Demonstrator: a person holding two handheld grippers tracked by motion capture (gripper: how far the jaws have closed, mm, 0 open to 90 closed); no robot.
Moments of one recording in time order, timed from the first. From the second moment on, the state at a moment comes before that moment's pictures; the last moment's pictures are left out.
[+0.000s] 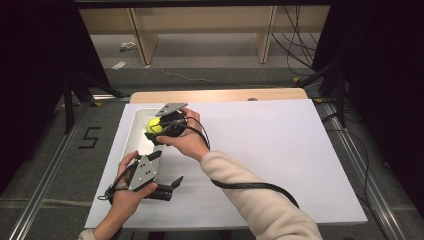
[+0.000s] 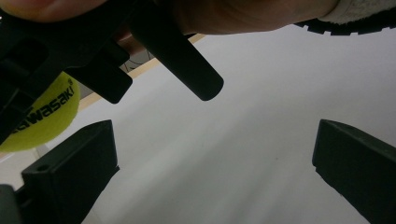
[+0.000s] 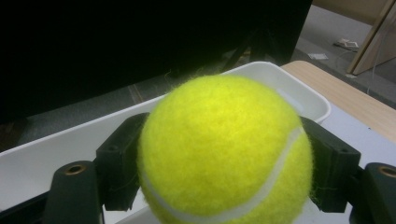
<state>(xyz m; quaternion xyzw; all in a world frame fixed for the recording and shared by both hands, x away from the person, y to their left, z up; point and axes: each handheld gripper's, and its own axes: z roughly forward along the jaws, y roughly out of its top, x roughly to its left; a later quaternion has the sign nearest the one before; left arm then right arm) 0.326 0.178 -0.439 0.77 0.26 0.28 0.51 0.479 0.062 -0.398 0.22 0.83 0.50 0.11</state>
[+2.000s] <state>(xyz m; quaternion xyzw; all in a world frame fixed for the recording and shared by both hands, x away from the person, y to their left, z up) 0.326 0.179 -0.439 0.77 0.25 0.28 0.51 0.495 0.097 -0.399 0.21 0.84 0.49 0.09</state>
